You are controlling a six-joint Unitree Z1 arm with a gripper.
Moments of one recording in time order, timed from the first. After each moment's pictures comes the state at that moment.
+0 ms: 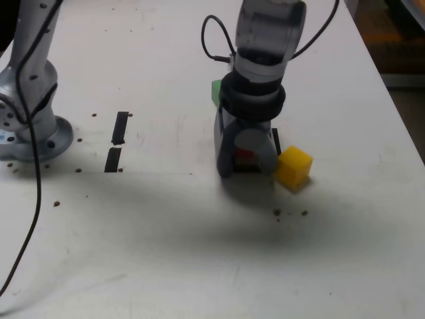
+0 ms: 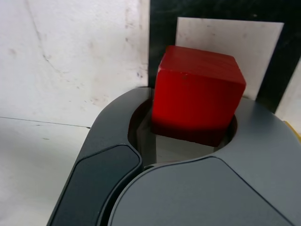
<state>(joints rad) -0.25 2.04 -1.38 1.01 -0.01 -0.24</state>
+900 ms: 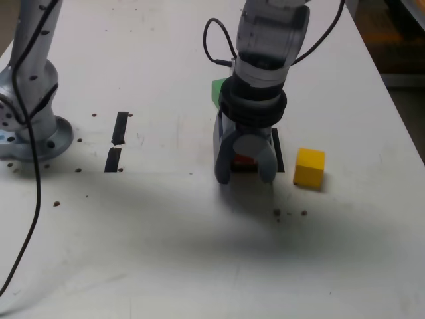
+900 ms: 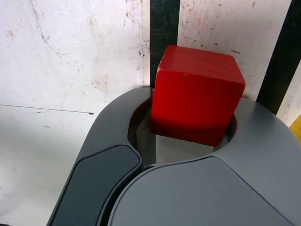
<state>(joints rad) -0.29 2.04 -1.39 1.04 -0.03 -0.25</state>
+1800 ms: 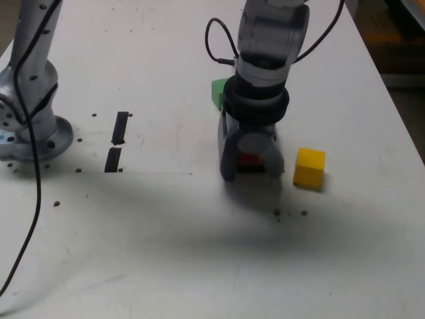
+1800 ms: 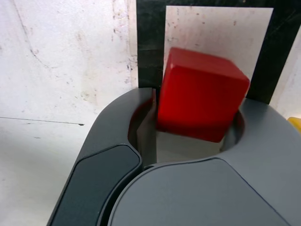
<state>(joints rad) -0.27 2.04 -1.38 1.00 0.00 -0.24</state>
